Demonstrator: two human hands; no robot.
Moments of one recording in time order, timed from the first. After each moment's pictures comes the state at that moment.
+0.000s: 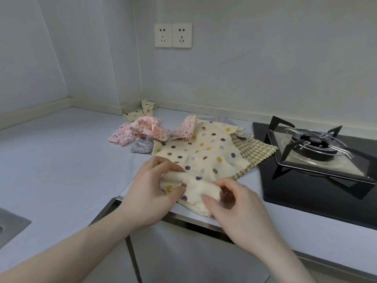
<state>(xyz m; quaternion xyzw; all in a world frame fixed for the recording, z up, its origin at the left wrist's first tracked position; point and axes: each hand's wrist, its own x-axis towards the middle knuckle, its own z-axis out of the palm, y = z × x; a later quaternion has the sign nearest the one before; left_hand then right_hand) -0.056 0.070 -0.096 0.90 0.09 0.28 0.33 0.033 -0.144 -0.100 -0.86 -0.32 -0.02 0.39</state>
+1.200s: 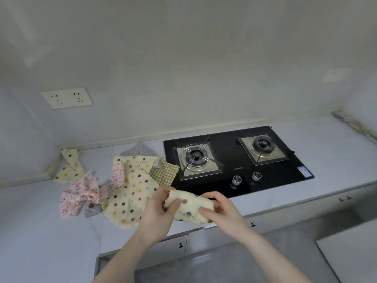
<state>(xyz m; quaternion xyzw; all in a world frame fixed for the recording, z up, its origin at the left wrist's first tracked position) -0.037 -0.068 0.183 0.80 0.05 0.00 0.59 -0.014 -0.293 0.182 -0.76 -0.01 0.20 0.62</state>
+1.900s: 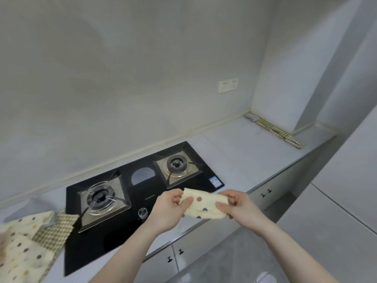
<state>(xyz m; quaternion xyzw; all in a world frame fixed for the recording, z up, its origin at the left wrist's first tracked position) 0.078 -0.484 0.247 0.86 -0.09 -0.16 0.48 0.027 -0.728 0.222 -0.79 0.10 0.07 0.60</state>
